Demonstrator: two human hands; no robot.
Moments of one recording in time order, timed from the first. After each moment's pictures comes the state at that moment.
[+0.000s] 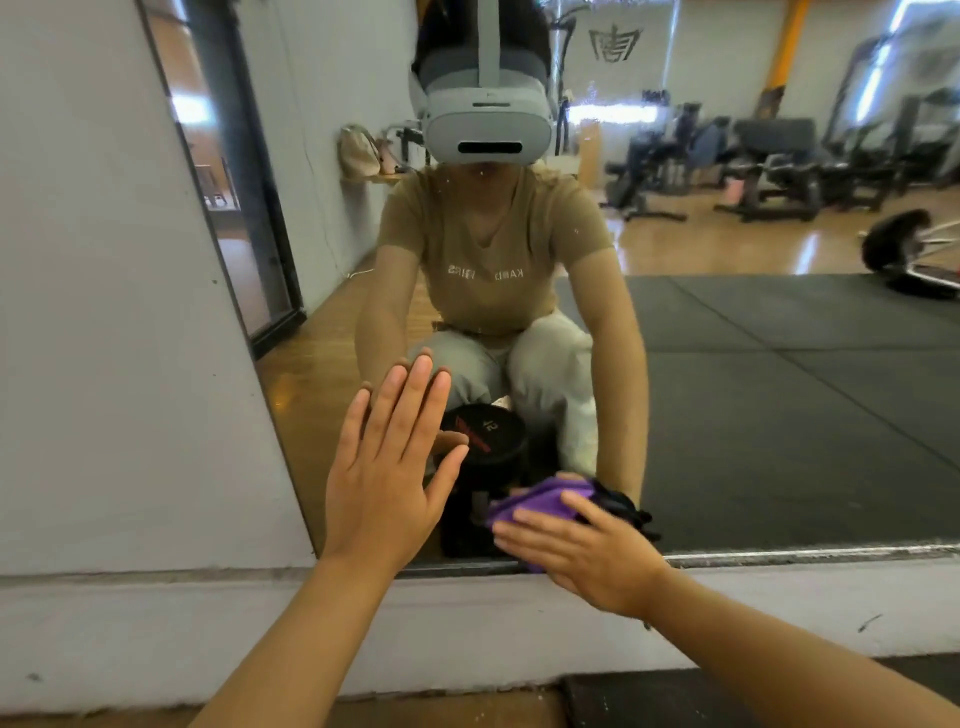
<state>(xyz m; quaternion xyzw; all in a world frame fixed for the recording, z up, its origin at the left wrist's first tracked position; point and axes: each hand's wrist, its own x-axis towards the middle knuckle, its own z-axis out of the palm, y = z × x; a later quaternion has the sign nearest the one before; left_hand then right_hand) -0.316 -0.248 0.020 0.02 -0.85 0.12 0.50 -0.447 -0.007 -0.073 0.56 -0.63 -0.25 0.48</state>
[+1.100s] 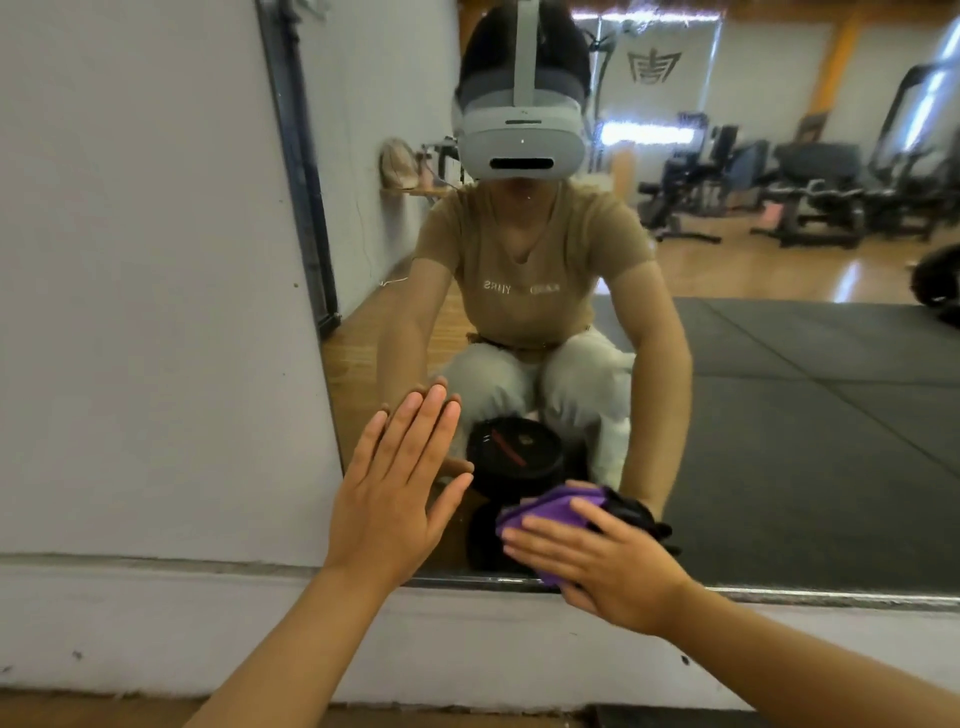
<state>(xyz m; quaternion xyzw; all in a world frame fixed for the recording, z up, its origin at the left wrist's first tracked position) -0.300 -0.285 0.006 0.00 -0.86 0.13 0.50 -0.438 -0.037 -0.048 0.57 -0.61 -0.27 0.48</state>
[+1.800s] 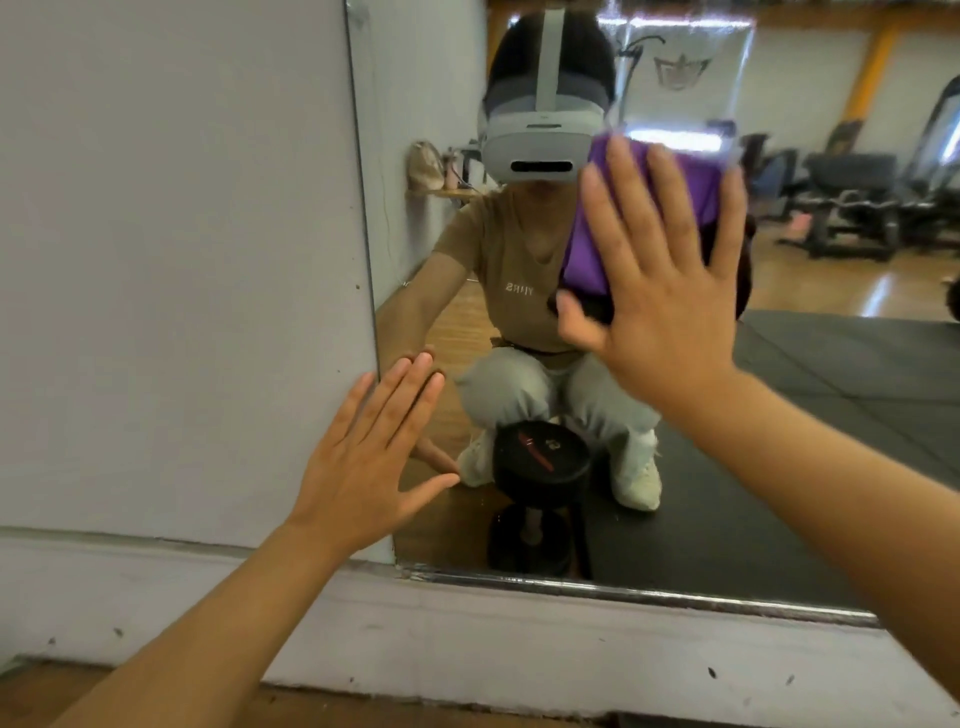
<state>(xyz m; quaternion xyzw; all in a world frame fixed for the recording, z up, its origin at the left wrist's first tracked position) -0.272 -0.342 0.043 -0.01 -0.86 0.21 0.46 -0.414 -0.111 0.178 0.35 -0.68 0.05 0.64</state>
